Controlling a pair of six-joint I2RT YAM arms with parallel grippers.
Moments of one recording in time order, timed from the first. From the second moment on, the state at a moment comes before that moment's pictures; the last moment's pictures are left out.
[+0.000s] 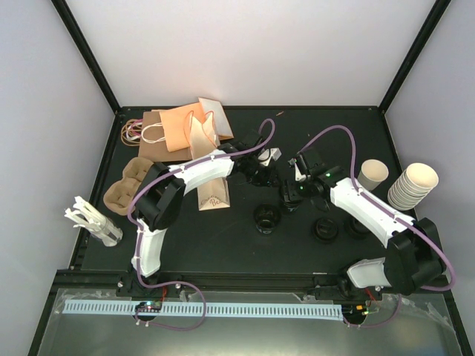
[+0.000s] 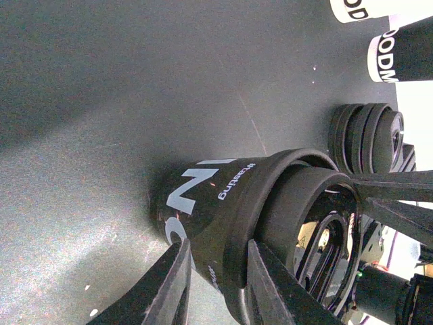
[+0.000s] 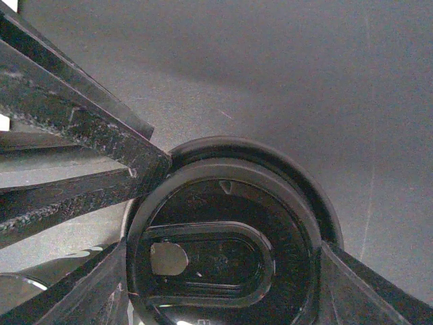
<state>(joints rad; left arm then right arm) -0.73 2.05 1.58 -0.51 0.54 -0.53 0.51 1.37 0.96 -0.70 -0.04 0.31</state>
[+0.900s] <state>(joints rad) -0.75 1.89 1.40 -0.46 0.48 -0.53 0.54 1.37 0.97 -0.70 -0.02 0.34</state>
